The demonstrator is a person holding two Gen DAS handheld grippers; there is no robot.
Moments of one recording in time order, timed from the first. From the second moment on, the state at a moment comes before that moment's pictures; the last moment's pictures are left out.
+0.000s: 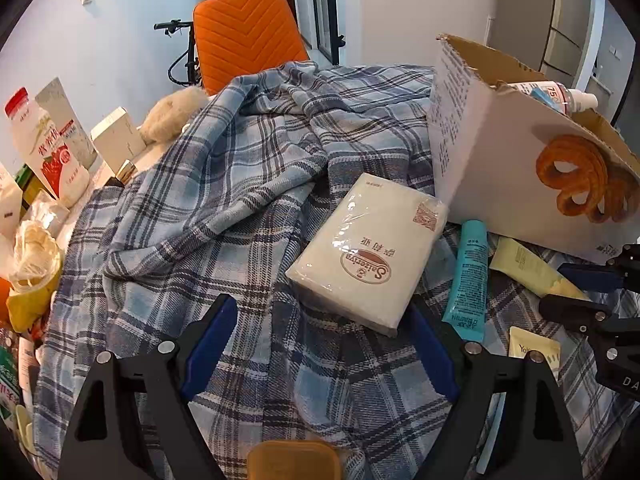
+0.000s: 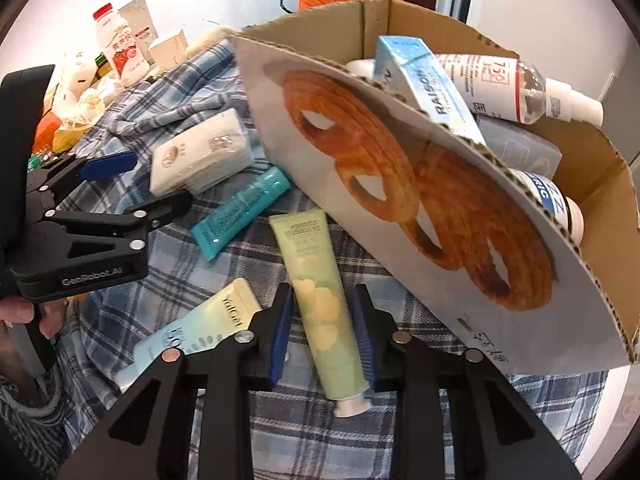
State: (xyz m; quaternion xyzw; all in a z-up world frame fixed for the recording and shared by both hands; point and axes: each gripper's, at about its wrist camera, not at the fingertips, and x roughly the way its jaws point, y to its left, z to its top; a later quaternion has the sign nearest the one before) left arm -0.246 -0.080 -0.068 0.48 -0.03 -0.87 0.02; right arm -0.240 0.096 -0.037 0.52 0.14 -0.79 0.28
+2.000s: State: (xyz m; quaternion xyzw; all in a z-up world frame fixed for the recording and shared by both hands) left arm -0.226 -0.083 -0.018 0.37 0.02 -0.93 -0.03; right arm -0.223 0.109 0.035 0.36 0.03 -0.88 0.31
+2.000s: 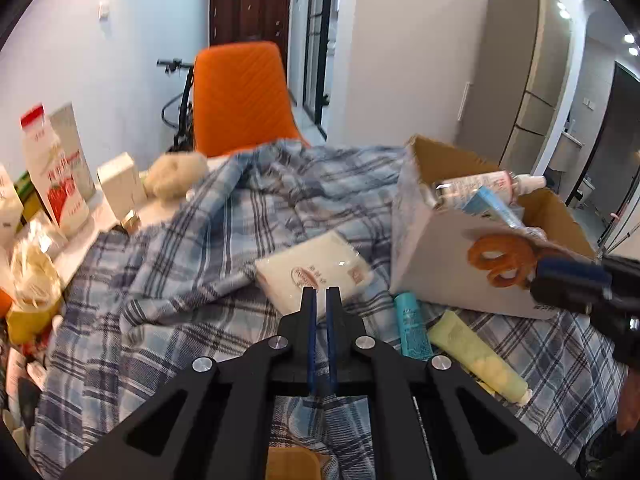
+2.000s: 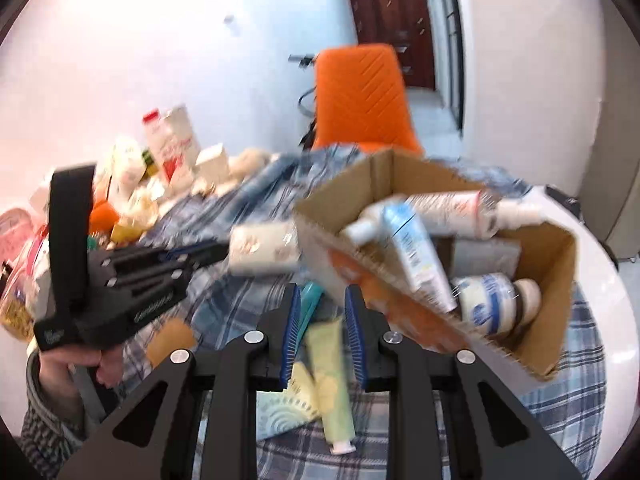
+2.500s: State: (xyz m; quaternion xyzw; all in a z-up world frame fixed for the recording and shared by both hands) left arm -0.271 -0.061 -0.057 0.41 -0.09 -0.91 -0.03; right arm -0.230 0.106 0.015 0.43 0.07 -0.83 0.34
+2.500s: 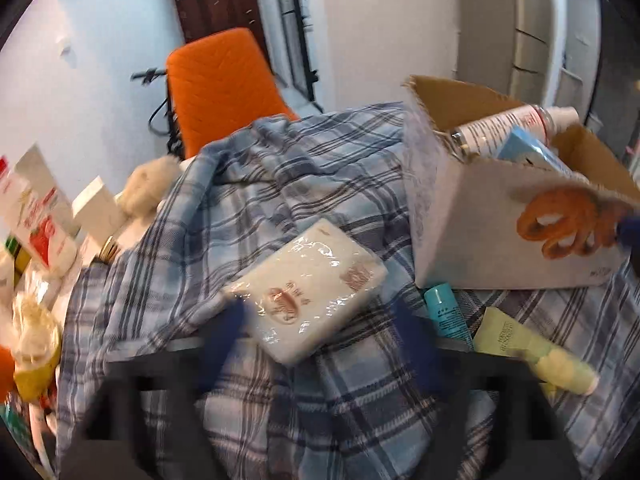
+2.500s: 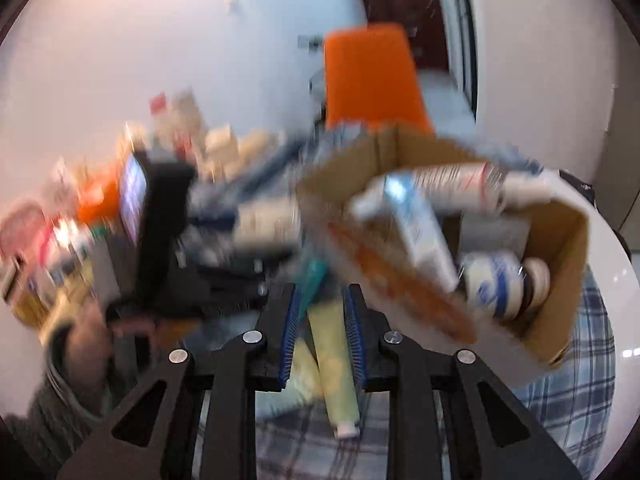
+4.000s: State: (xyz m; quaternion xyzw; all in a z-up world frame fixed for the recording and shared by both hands) left arm -0.239 -0.090 -0.010 0.37 0.01 -0.93 -0.02; right arm -0.233 0.139 0.042 0.35 -0.01 -0.90 0.26
